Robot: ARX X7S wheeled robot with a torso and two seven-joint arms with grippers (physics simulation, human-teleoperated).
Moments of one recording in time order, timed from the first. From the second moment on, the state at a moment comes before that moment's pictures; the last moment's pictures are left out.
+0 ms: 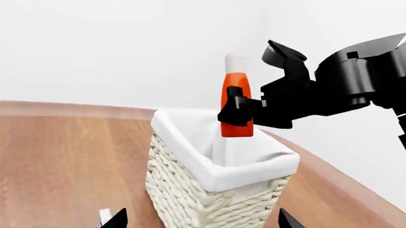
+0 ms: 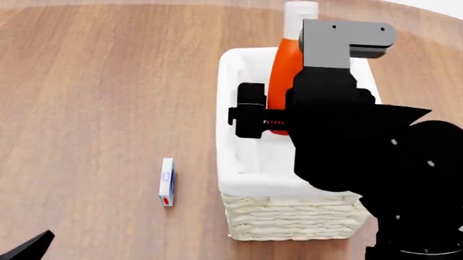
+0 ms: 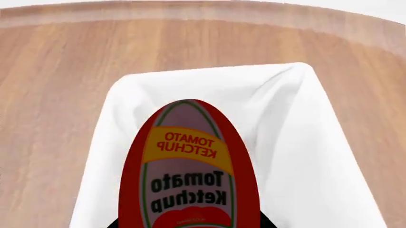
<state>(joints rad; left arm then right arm) 0.13 -0.80 0.40 0.77 -0.74 0.02 -0.25 1.18 0.23 -0.16 0.17 1.05 1.36 0.77</state>
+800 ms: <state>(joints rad) 0.10 -0.79 0.44 0.77 -0.75 0.00 -0.24 1.35 0.18 -0.26 0.57 0.96 1.32 0.75</state>
